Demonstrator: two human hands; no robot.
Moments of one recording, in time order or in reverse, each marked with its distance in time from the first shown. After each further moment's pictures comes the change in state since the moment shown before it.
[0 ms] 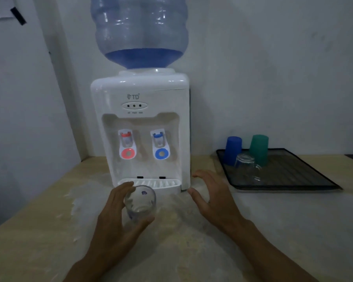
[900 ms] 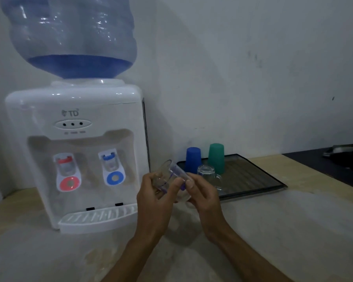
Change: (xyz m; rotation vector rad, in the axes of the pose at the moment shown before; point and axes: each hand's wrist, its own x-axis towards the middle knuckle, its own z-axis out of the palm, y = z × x) left_hand 0.093 0.094 0.154 -0.641 -0.045 -0.152; right_hand 0.015 0.017 -0.040 0.739 0.194 0.450
